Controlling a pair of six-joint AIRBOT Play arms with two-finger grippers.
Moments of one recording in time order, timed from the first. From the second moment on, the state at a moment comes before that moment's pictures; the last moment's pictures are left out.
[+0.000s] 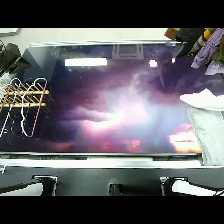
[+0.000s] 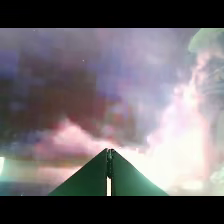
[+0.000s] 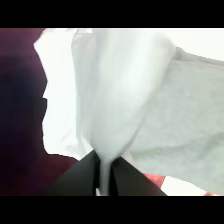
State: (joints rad) left arm 0.30 -1.41 1.97 -1.98 1.49 1.34; right arm -0.63 -1.45 1.71 -1.59 1.35 2.32
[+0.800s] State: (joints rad) left arm 0.30 -1.41 1.97 -1.98 1.58 1.34; right arm -0.63 -1.30 1.18 -1.98 1.53 2.17
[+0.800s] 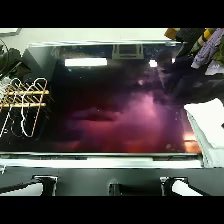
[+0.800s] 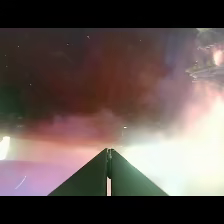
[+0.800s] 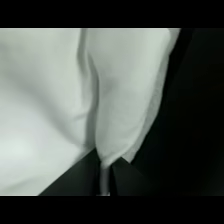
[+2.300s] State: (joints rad) left arm 0.26 -1.41 1.93 -1.92 1.58 1.43; right arm -0.60 -1.20 1.06 -1.82 1.25 1.93
